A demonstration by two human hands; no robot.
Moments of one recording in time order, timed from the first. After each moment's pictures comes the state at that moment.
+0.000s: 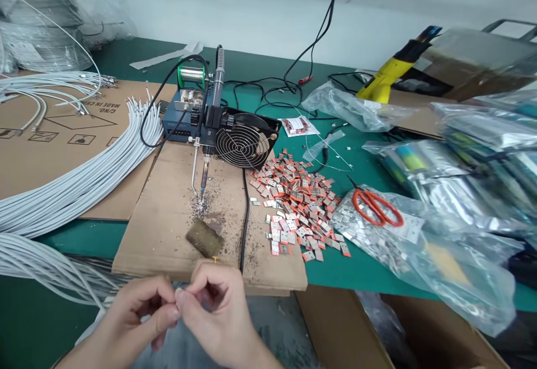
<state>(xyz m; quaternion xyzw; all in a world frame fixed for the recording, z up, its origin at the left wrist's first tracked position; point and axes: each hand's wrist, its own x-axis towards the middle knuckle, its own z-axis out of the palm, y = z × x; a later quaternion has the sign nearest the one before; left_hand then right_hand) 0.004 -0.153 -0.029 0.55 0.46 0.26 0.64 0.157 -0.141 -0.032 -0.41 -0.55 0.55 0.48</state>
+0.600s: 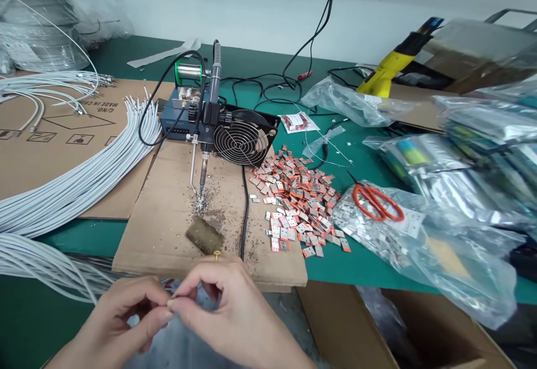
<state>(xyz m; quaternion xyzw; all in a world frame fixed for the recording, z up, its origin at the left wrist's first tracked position) -0.001 -0.154 -0.020 0.60 0.51 0.28 0.56 0.176 -0.129 -0.010 -0.44 -0.68 0.49 0.32</state>
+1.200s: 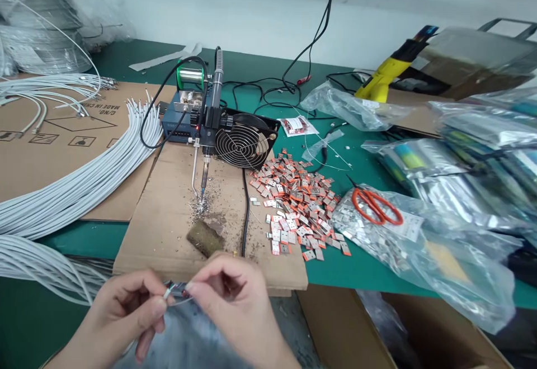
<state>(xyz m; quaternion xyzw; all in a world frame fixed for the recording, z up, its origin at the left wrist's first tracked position) 0.006 -0.151 -0.008 0.36 0.51 0.31 0.72 0.174 -0.131 -0.020 -0.45 -0.53 0.53 0.48</state>
